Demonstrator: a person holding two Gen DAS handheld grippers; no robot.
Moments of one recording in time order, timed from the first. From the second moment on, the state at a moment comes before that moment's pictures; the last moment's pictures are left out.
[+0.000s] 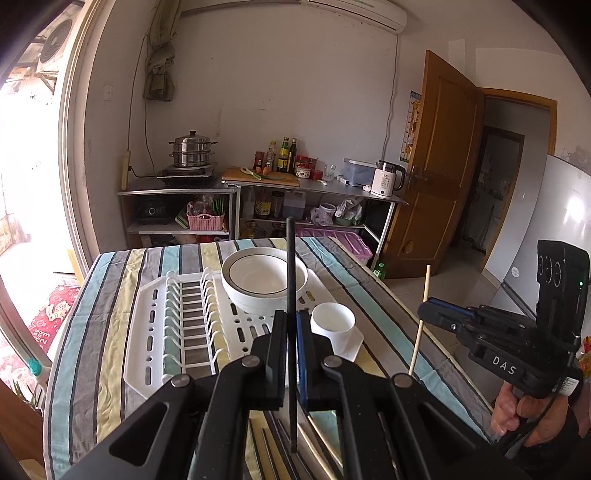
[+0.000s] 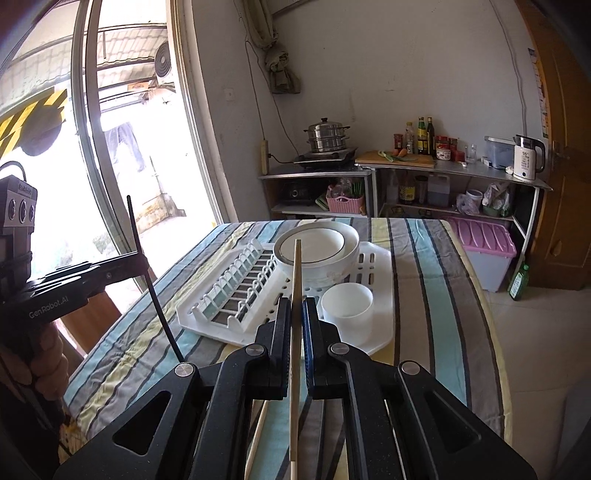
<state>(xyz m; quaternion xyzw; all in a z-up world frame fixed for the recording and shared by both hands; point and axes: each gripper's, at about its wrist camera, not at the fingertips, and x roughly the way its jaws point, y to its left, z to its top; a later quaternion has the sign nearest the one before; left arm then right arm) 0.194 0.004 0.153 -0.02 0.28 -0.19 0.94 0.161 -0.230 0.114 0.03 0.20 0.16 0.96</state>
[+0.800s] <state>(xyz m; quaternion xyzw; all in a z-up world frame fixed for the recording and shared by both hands) 0.358 -0.070 0.157 -0.08 0.28 -0.23 0.93 0.284 -0.265 0.156 0.09 0.16 0.16 0.97</state>
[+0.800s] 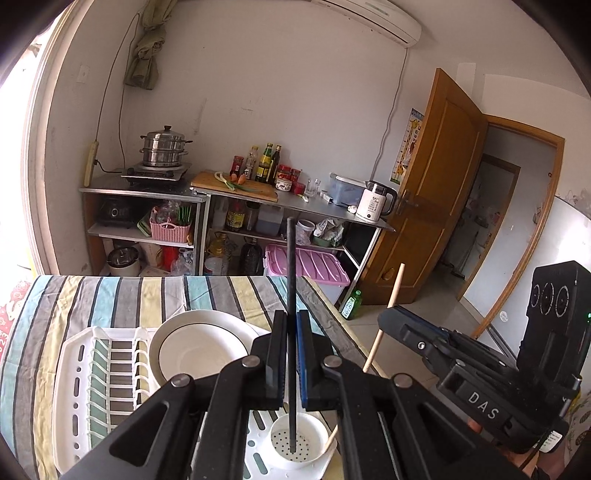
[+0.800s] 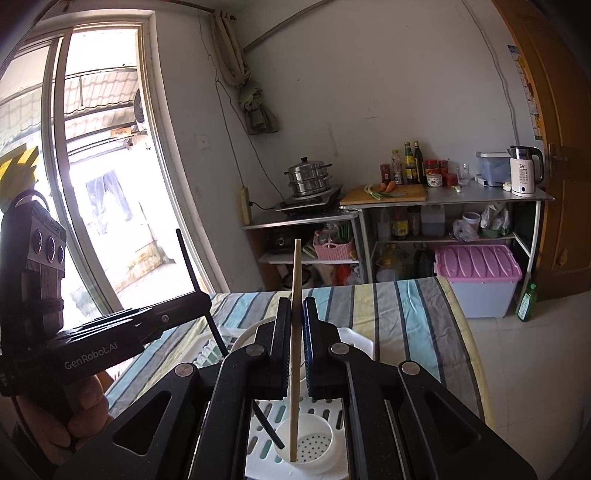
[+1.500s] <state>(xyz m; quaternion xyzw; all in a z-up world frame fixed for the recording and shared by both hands) 0.364 -0.067 0.096 -0.06 0.33 -0.21 0.92 0.319 -0.267 0.091 0.09 0.24 0.14 0.96</state>
